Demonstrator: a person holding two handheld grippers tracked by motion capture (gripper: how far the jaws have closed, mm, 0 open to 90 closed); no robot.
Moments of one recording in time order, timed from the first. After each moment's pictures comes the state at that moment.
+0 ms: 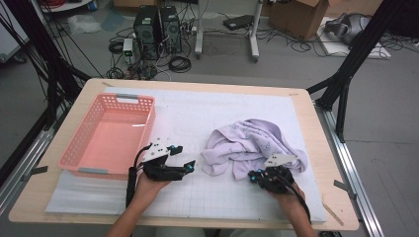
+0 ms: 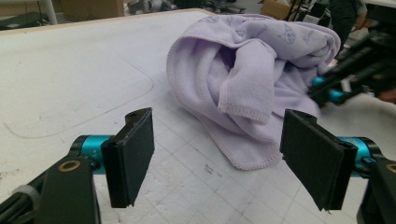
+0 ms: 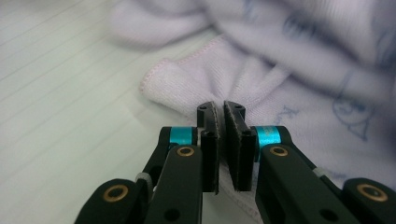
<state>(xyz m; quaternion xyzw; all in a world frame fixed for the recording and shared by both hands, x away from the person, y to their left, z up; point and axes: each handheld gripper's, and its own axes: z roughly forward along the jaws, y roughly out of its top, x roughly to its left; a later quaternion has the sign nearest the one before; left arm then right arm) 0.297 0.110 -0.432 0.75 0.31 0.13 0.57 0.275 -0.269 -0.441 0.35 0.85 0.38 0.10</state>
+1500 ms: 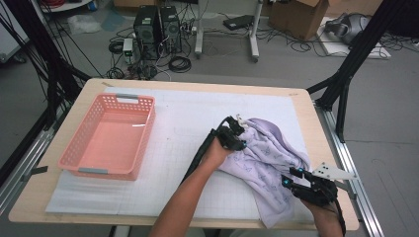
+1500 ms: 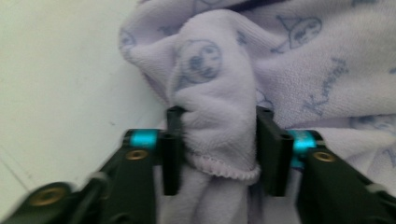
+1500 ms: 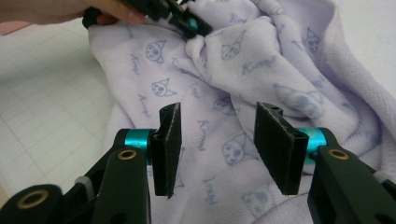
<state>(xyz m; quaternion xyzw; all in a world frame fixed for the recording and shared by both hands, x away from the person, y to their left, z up) 0.412 -0.079 -0.421 0.87 0.28 0.13 0.37 0.230 -0.355 -0.418 0.42 0.76 0.46 0.18</state>
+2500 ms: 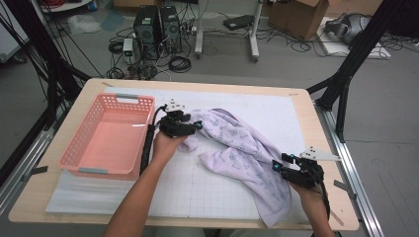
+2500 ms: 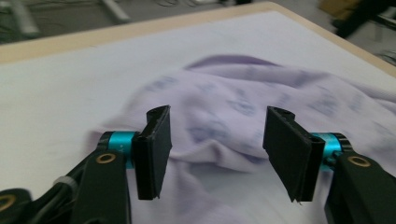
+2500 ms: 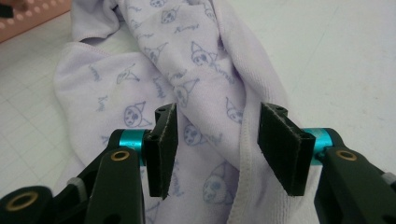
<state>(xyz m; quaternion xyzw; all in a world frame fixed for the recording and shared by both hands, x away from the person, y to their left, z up) 0.406 0.069 -0.406 0.77 0.38 0.13 0.50 0.278 -0.336 -0.419 0.44 0.75 0.46 0.19</state>
